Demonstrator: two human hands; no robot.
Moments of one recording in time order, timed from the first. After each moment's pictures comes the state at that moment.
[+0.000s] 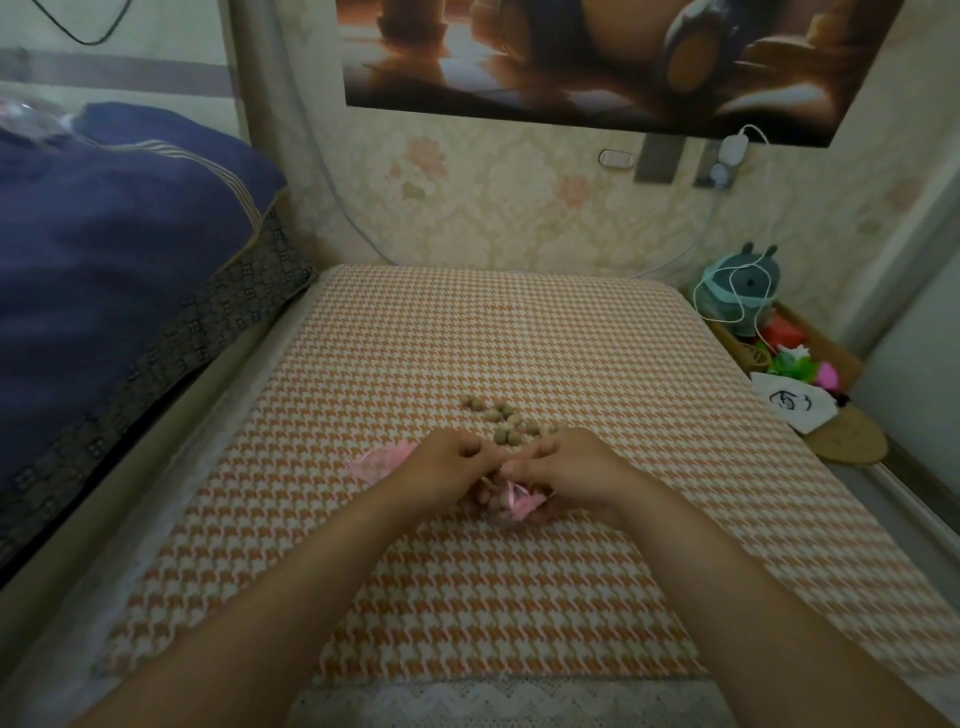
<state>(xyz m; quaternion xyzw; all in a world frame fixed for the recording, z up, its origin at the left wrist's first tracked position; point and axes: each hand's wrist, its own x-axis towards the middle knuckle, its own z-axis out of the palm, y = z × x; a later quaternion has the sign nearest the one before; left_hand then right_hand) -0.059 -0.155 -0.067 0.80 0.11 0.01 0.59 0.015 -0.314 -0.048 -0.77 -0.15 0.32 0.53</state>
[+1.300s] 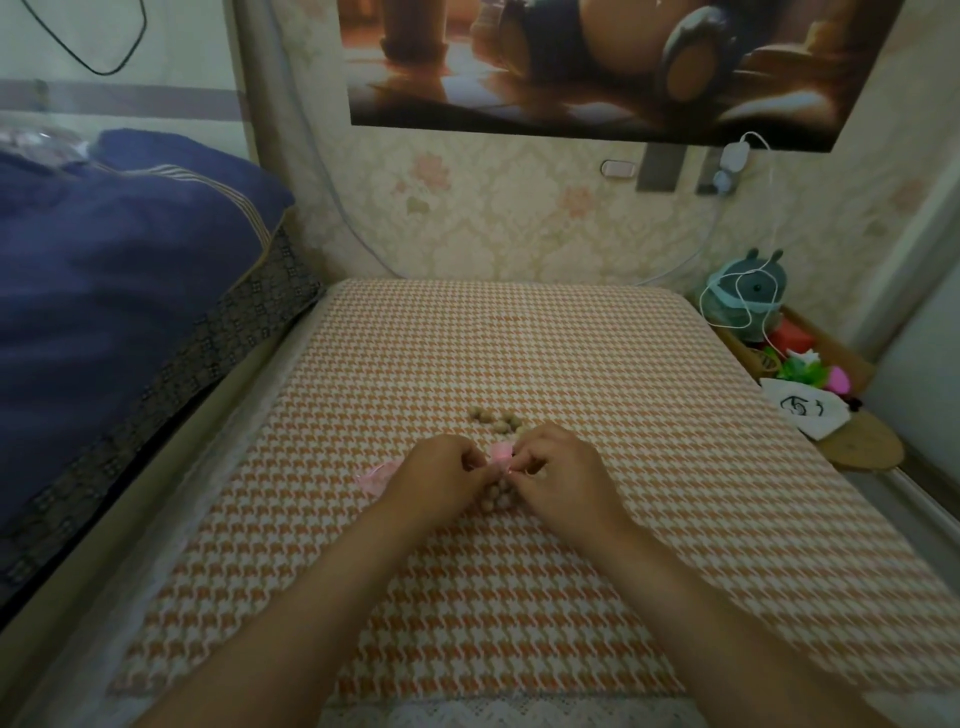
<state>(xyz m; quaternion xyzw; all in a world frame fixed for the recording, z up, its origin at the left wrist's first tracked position) -0.055 -0.143 -0.069 0.93 0.15 0.09 0.32 0.015 -0.301 -0.083 -0.85 -0.37 -0.07 0.38</state>
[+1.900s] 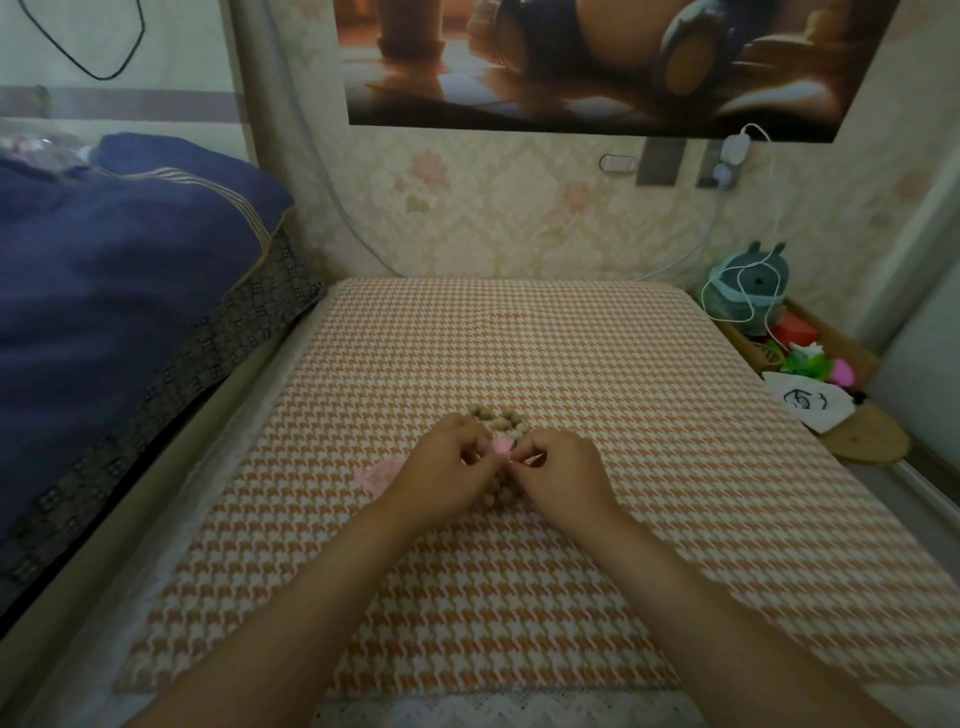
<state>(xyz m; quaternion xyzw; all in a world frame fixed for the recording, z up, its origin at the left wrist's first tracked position) -0.055 -0.144 -0.074 0.90 0.07 0.17 0.39 0.020 -0.293 -0.088 -0.87 -0.28 -0.03 0.42</state>
